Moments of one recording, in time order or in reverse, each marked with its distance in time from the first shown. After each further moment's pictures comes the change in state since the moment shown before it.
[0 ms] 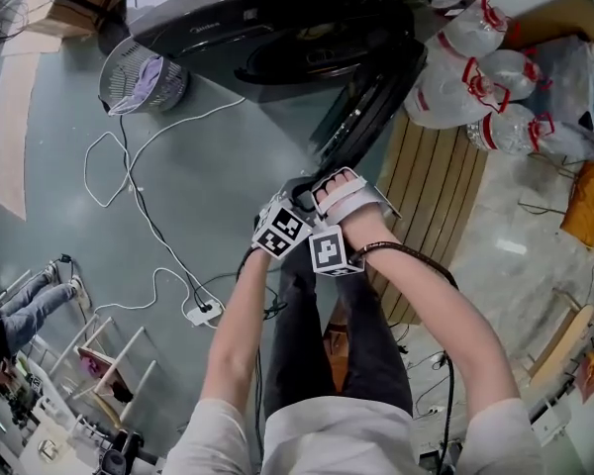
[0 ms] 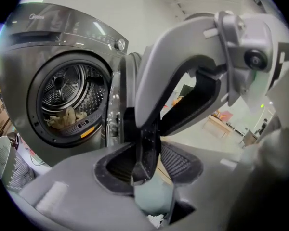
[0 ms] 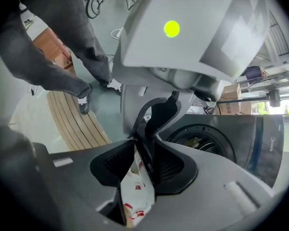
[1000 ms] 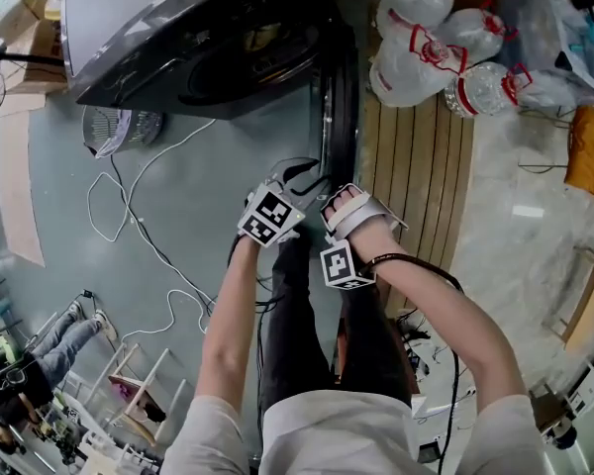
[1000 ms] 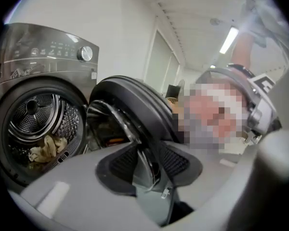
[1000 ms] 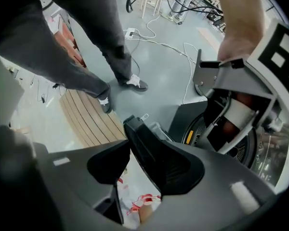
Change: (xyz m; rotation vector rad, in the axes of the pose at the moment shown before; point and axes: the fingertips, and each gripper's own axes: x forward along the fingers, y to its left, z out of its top) left arm 0.054 -0.044 0.113 0.176 -0.022 -0.124; right arm -0.033 0.123 -0.064 0.074 0.010 0.117
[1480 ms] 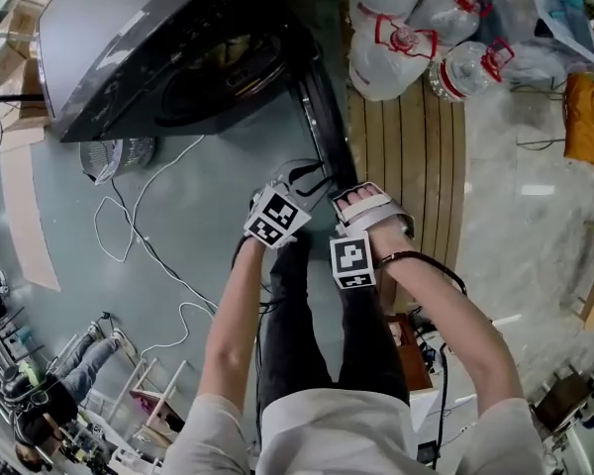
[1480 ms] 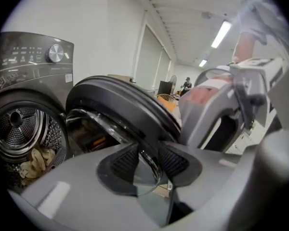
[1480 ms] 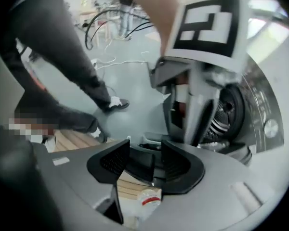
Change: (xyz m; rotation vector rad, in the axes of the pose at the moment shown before) left arm 0.059 -0.044 0.037 0.081 0.030 -0.072; right arm -0.032 0.016 -0.049 0.536 -0.187 -0.071
